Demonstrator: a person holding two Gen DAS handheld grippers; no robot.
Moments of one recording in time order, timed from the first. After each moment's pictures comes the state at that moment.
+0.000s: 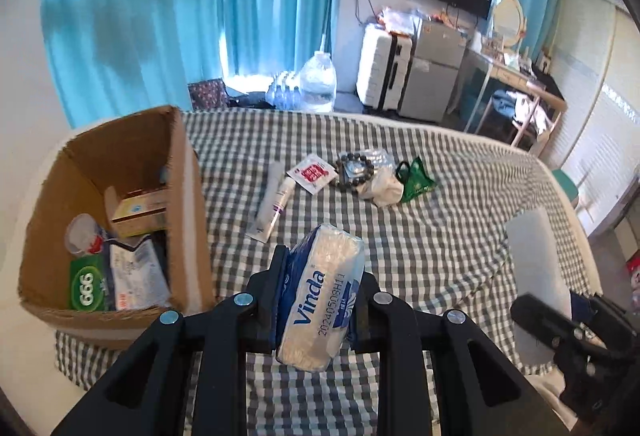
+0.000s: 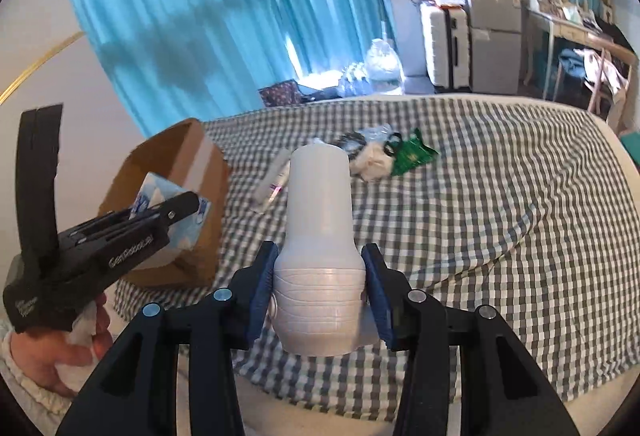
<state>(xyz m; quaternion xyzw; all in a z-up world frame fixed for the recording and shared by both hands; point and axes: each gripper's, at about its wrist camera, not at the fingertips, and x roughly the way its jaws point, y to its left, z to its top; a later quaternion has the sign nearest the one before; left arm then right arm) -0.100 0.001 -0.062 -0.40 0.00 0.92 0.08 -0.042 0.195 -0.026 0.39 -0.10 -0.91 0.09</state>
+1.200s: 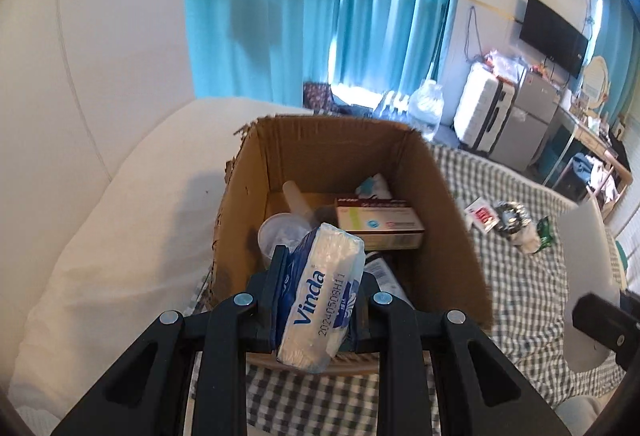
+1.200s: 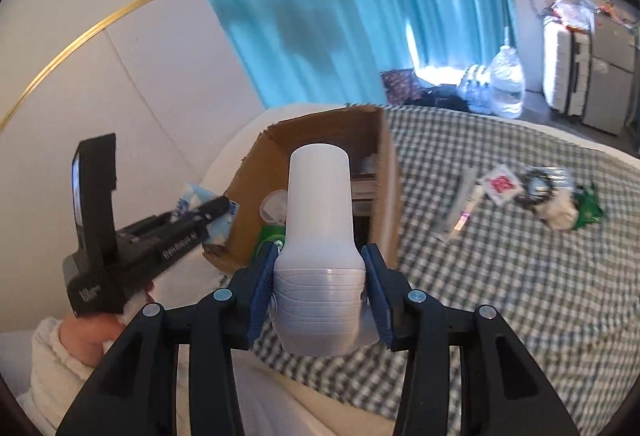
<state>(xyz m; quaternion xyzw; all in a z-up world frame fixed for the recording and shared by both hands) -0.113 -0.230 -0.063 -0.39 -0.06 0.92 -0.07 -0.105 0.007 -0.009 0.39 -0.07 -0.88 0.27</state>
